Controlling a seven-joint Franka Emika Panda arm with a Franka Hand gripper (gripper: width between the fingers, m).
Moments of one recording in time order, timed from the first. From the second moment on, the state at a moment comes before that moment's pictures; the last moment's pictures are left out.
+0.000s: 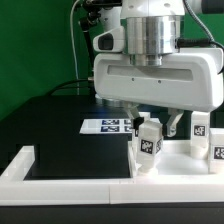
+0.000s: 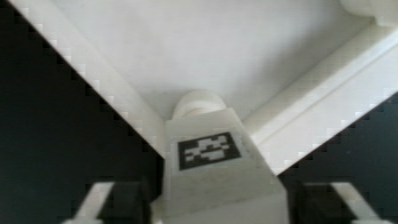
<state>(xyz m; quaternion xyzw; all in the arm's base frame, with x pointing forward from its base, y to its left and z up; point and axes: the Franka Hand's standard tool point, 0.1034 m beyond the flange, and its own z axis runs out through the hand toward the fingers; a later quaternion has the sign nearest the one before) 0.625 0.013 0.094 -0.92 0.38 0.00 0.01</state>
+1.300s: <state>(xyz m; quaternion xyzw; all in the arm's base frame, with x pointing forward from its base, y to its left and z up) 0.624 0.013 0.092 -0.59 0.80 -0.02 0.07</state>
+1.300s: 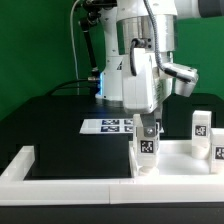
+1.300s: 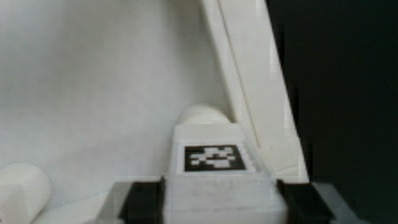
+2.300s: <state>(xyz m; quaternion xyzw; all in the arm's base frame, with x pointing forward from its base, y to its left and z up) 0.624 0.006 0.089 -0.90 0.43 -0.05 0.02</state>
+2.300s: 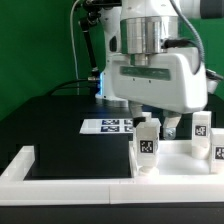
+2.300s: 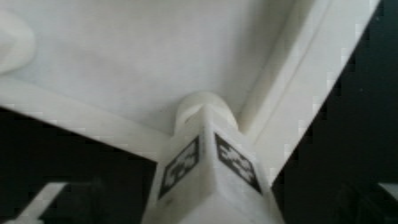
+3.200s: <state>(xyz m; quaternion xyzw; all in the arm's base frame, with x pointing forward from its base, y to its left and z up) 0.624 -0.001 0.088 -0.98 0.21 -0.06 0.00</state>
